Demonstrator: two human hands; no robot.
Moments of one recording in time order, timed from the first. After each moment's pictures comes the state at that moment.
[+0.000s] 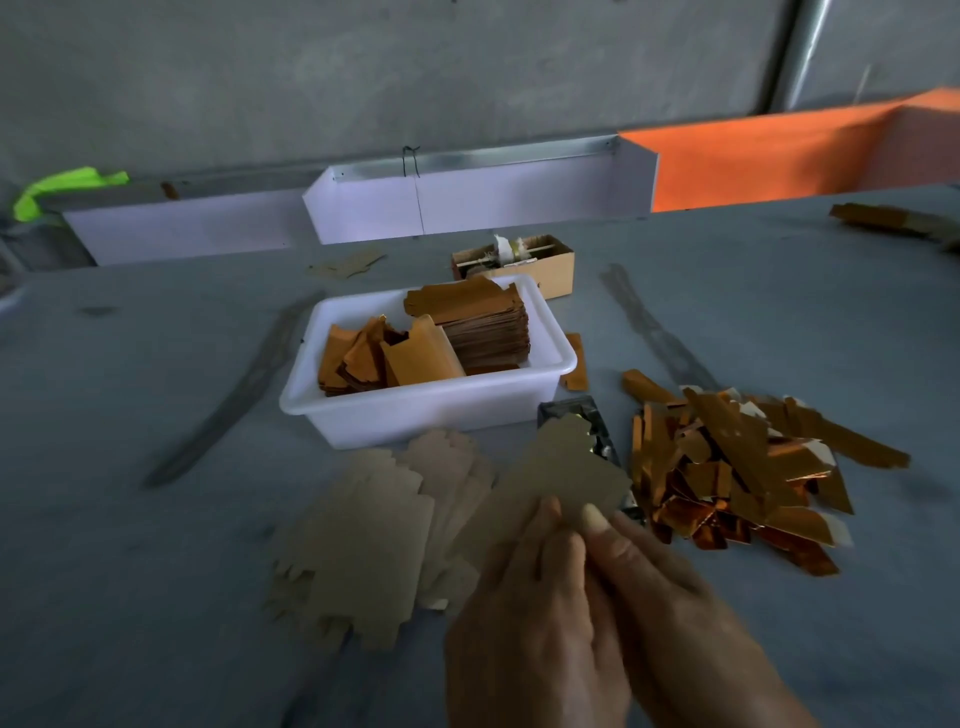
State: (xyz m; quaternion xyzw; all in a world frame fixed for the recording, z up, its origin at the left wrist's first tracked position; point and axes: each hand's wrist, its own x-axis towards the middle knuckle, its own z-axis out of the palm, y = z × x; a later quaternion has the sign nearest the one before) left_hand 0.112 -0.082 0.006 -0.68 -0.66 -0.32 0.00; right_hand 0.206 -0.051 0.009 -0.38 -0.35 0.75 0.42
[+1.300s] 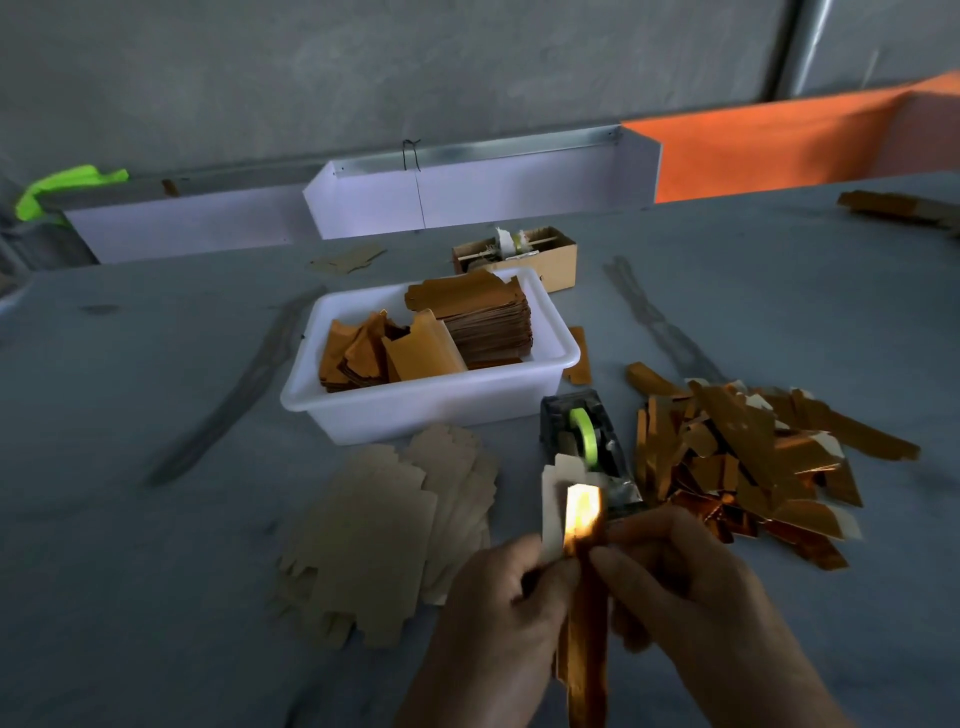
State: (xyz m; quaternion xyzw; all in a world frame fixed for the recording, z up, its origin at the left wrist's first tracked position) left_hand 0.082 -0.077 -0.008 -0.54 -0.62 -0.41 -0.40; right_hand 0.224 -0.045 -0.012 -0.52 -0.60 0.51 0.34
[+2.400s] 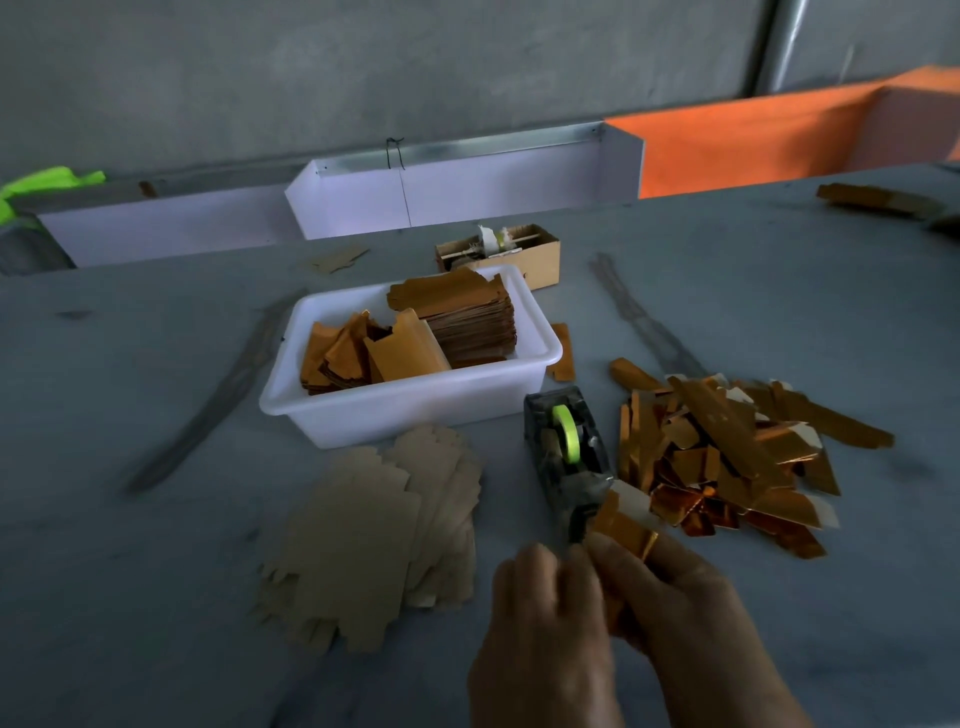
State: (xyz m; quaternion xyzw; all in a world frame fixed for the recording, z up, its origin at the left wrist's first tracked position) left_hand 0.125 -0.083 -0.030 -0.67 -0.69 -0.25 0.01; right_hand 0.217 -0.047 -0.020 -0.54 -0.40 0.62 0.40
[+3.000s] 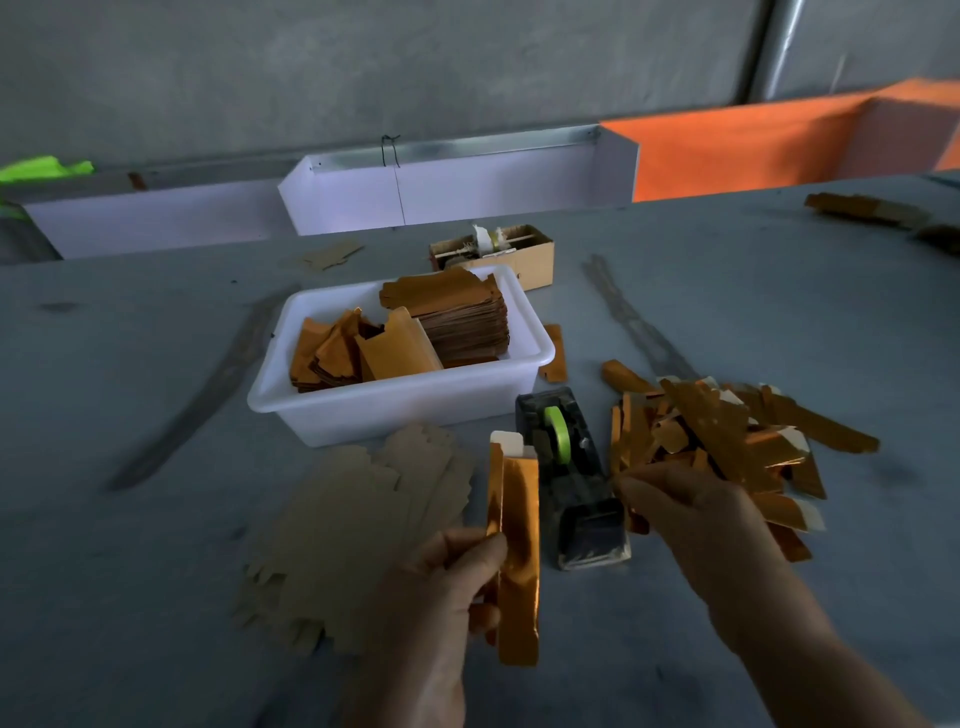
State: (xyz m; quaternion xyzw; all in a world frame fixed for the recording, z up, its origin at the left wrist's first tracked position) left_hand 0.073 -0.064 -0.029 -0.22 -0.61 -0.55 -0.53; right_hand 0.248 0.000 -0.020 -0.59 -0.58 0.41 0.38
